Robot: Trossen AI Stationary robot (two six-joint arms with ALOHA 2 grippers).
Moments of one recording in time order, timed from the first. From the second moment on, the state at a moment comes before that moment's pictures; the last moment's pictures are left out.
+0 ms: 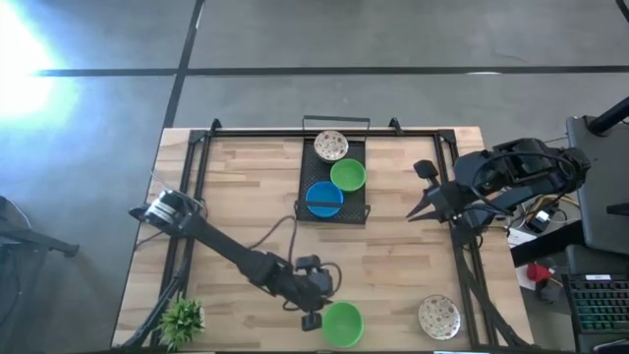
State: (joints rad) left arm -0.49 1.89 1.41 -0.25 -0.20 -0.56; right arm 0.27 1.13 1.60 -1.18 -0.05 -0.16
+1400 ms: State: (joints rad) left arm -0.50 2.07 1.45 -0.28 -0.15 -0.76; right arm 0.27 1.13 1.60 -1.24 -0.05 -0.19
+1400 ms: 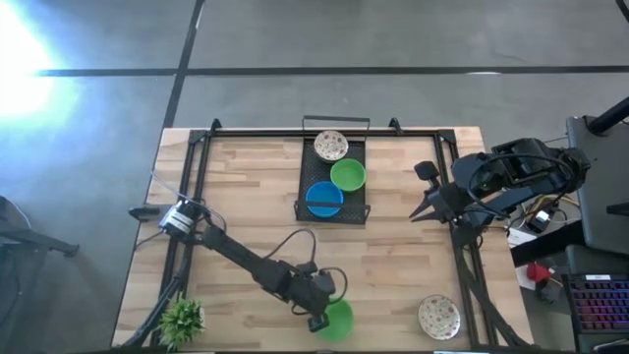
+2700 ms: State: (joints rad) left arm -0.12 1.49 1.46 -0.58 -0.21 -1.13; right arm 0.27 1.13 1.60 -1.22 -0.05 -0.18
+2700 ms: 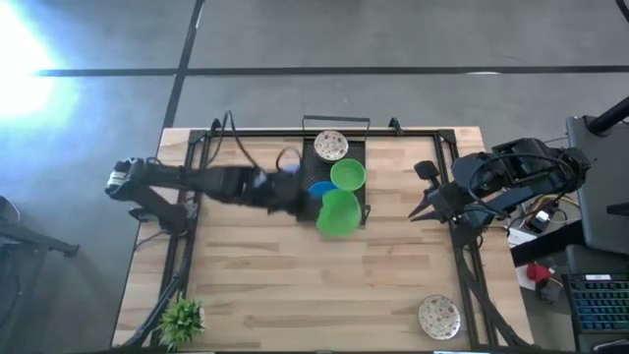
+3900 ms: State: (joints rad) left arm 0.34 1.92 1.63 -0.60 -0.08 -0.97; right arm 0.27 1.13 1.60 -1.22 -0.04 -0.16
